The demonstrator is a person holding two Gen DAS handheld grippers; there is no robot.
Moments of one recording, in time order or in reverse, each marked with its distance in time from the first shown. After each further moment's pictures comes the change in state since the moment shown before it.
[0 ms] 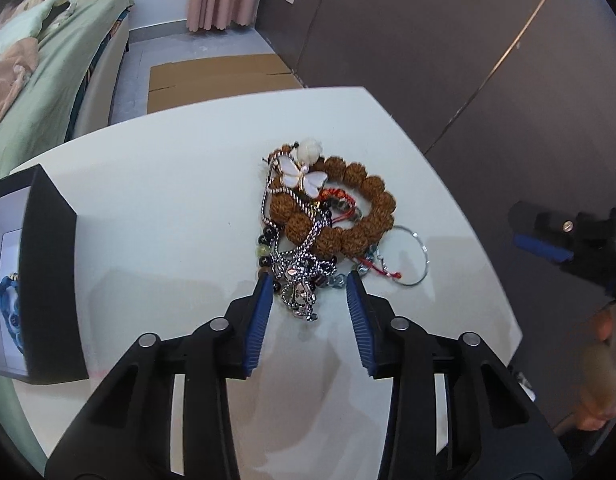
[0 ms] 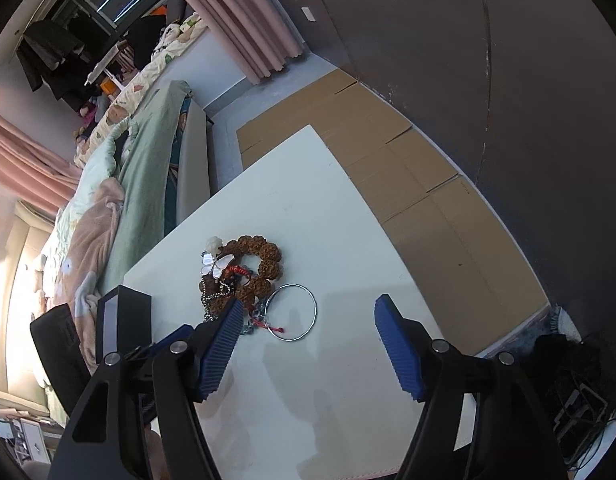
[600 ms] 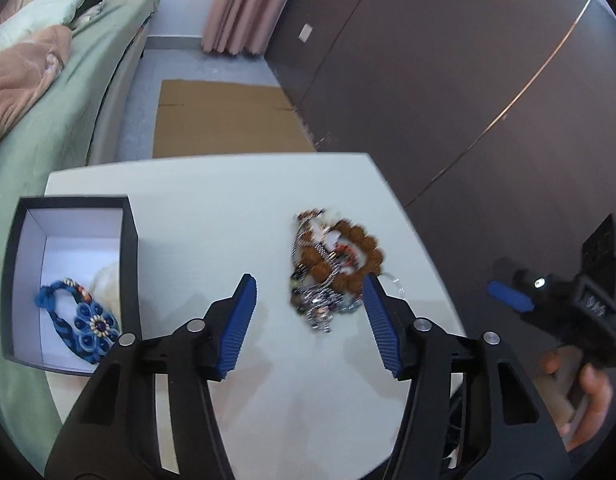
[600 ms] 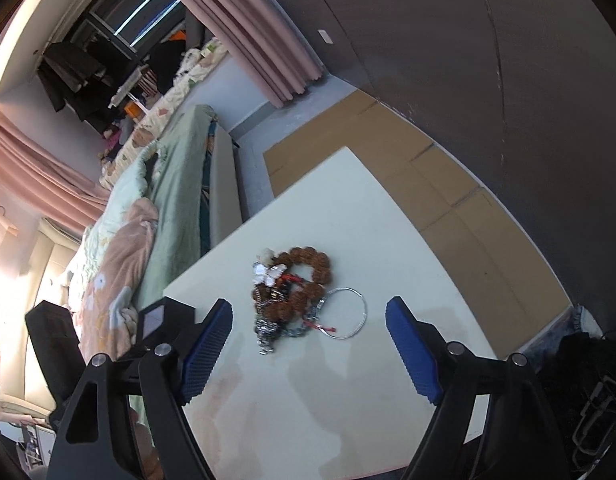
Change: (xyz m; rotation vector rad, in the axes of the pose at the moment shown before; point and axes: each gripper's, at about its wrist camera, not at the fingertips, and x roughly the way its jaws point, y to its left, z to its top) left arm -0.066 0.045 0.012 -0.114 -0.120 -0.085; right arm -0.028 0.017 -0.011 0.039 -0.081 0.095
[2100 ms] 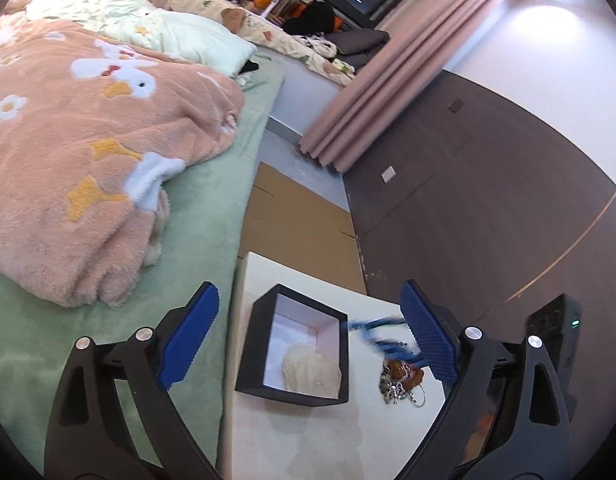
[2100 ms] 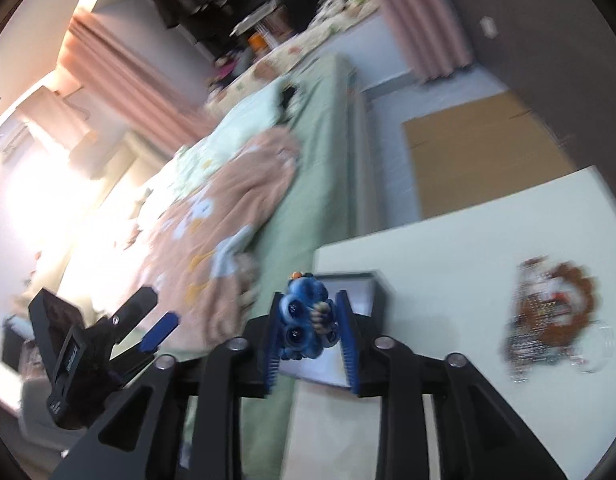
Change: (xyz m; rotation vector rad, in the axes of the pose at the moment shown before) left arm -0.177 0.171 -0.016 -0.401 -0.433 0.070; right arm 0.075 0.227 -0.044 -0.320 0.160 0.337
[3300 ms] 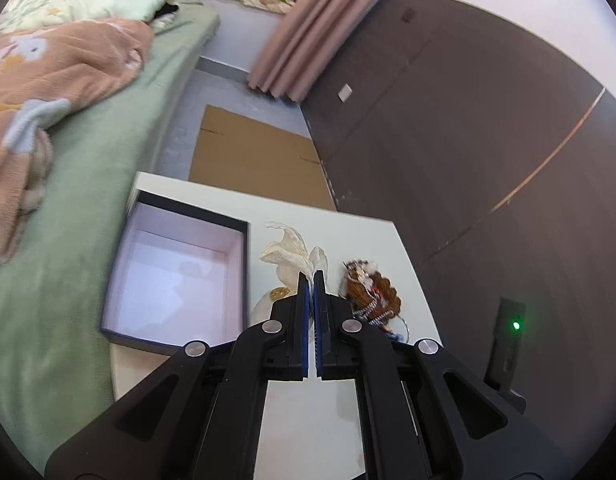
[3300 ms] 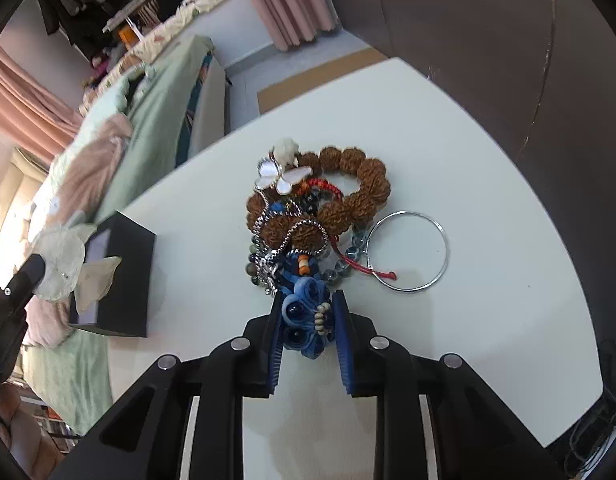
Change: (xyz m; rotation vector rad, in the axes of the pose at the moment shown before) left arm 0.070 -0.091 -0.072 0.180 0.227 -0.081; right arm -0.038 -0.157 -0.068 0.193 0.022 -0.431
